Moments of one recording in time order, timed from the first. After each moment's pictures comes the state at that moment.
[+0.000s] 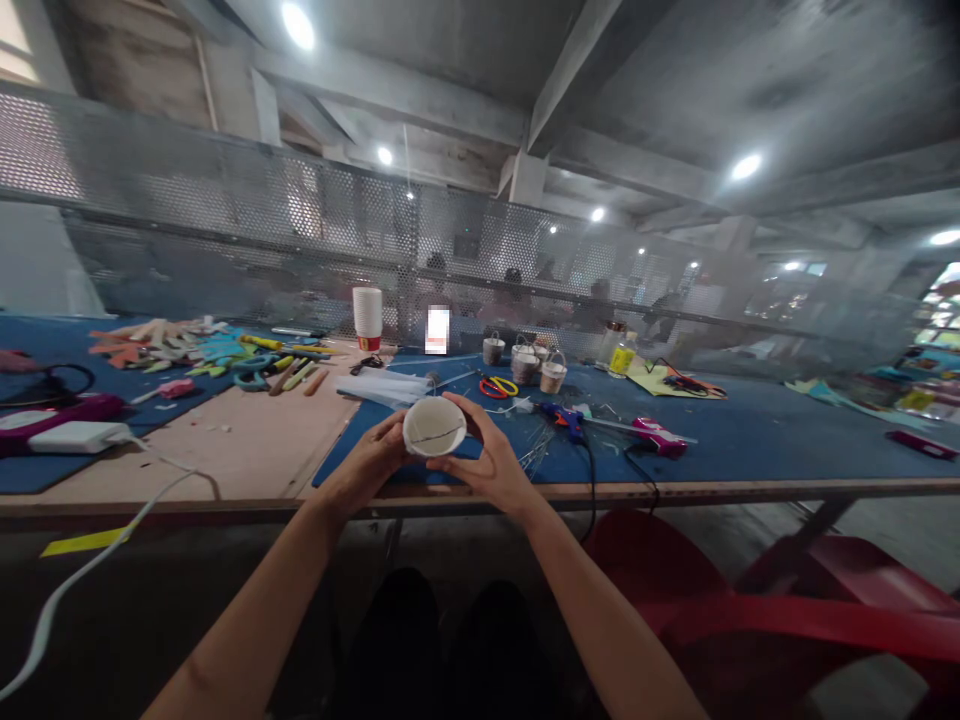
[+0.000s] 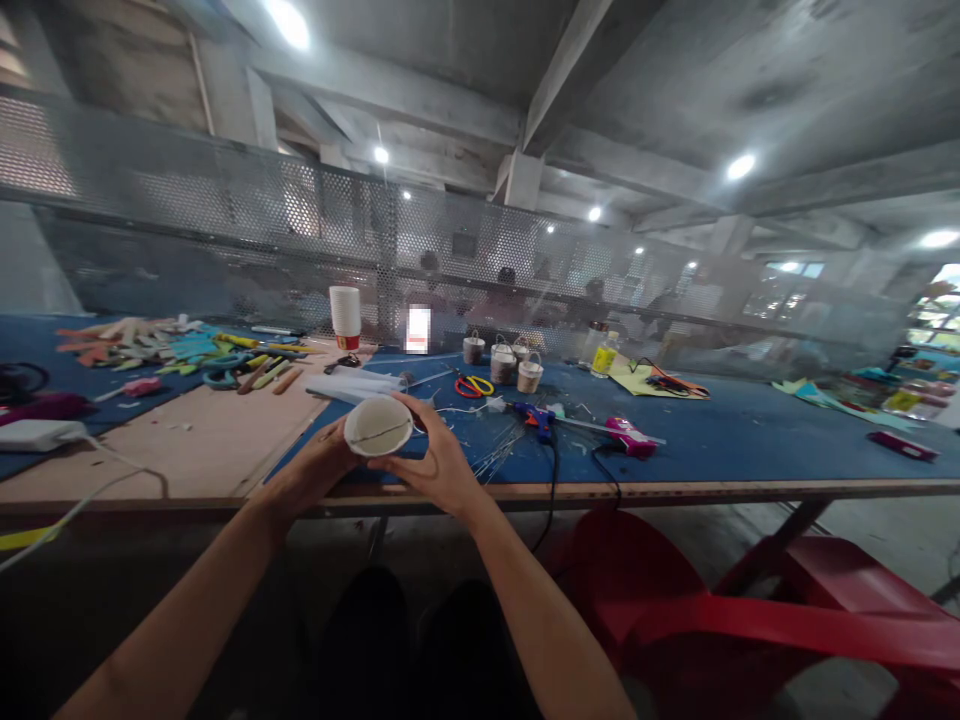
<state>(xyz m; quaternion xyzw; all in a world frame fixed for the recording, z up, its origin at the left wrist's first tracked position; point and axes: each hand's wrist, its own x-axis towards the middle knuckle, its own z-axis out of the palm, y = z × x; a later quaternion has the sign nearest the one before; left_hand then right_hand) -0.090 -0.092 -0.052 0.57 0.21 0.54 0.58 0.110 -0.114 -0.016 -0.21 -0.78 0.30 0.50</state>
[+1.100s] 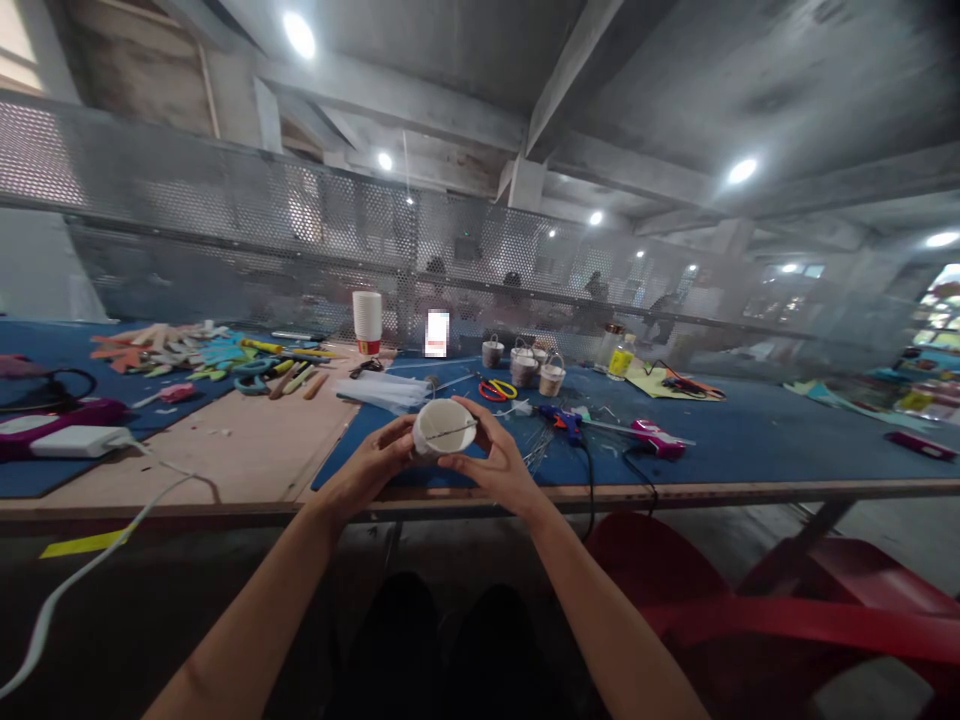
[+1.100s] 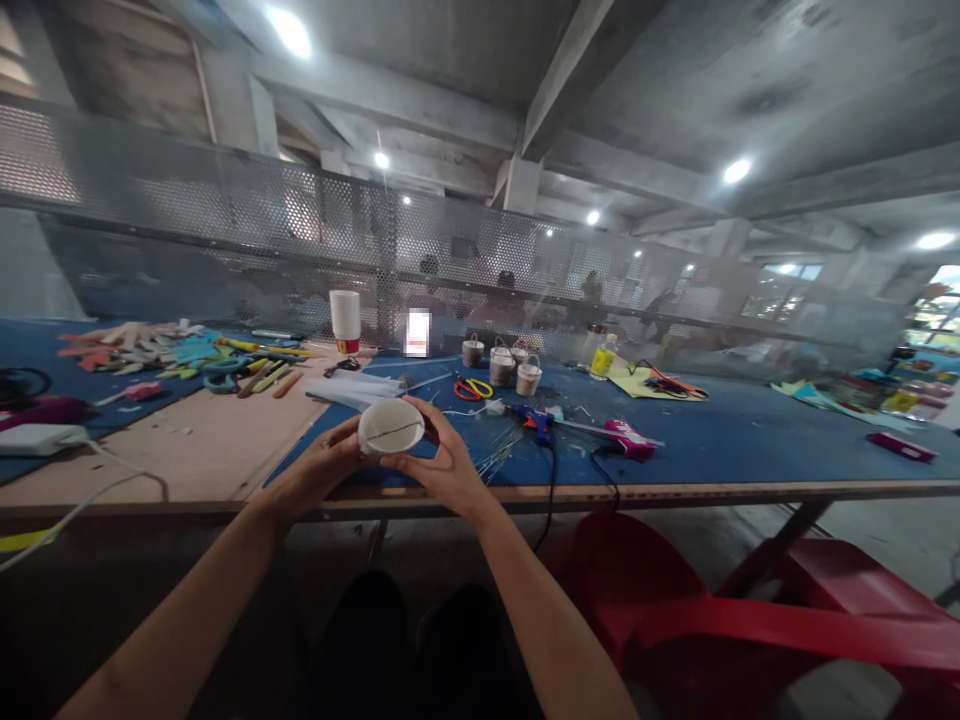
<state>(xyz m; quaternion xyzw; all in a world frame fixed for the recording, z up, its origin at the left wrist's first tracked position) -0.090 -0.096 -0.049 0.59 0.21 0.52 0.58 0.117 -0.113 -0.021 -0.19 -0.72 0.41 0.52</state>
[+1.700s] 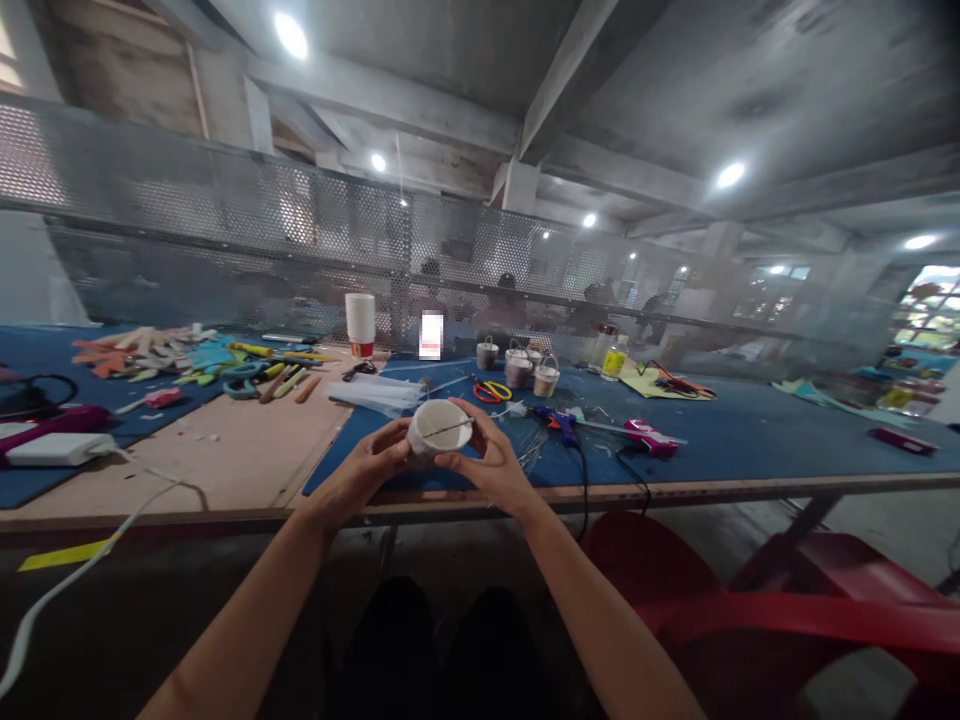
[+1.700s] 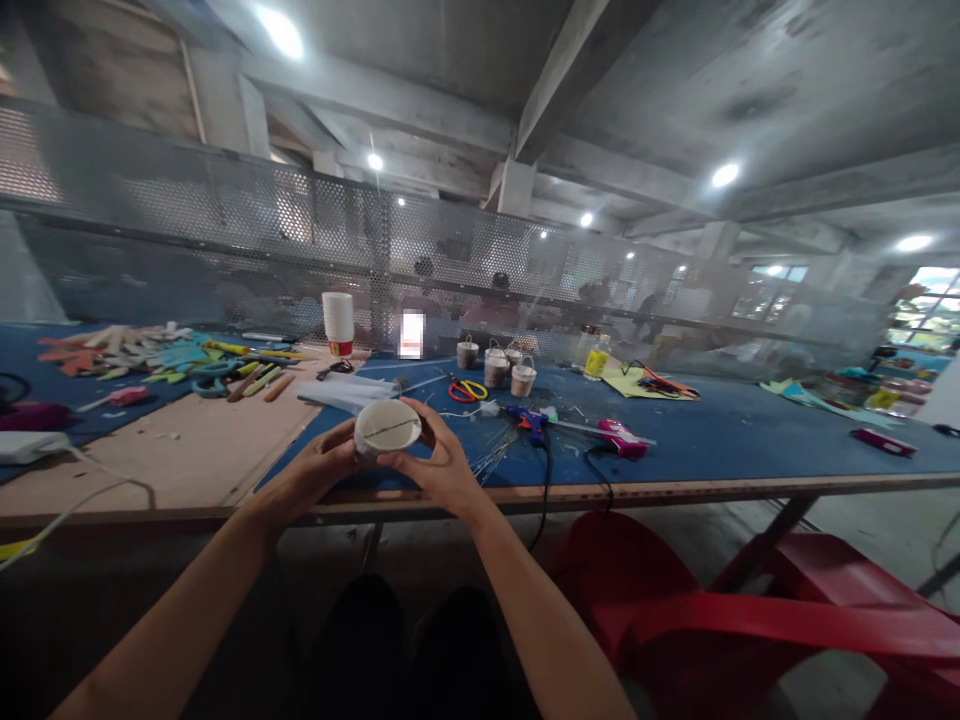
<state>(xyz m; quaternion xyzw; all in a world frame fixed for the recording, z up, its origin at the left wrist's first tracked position) -0.089 -0.100 -0.045 0.59 0.21 0.51 0.59 0.118 -0.110 -0.023 -0.19 -0.70 0.43 0.53</state>
